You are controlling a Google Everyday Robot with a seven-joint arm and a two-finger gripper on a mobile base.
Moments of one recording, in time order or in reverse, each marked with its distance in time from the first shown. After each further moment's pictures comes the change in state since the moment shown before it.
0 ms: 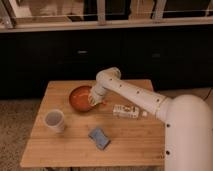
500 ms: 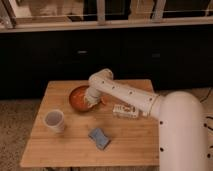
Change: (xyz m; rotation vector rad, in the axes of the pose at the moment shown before) arm -0.016 -0.003 0.020 -0.037 0.036 -0.072
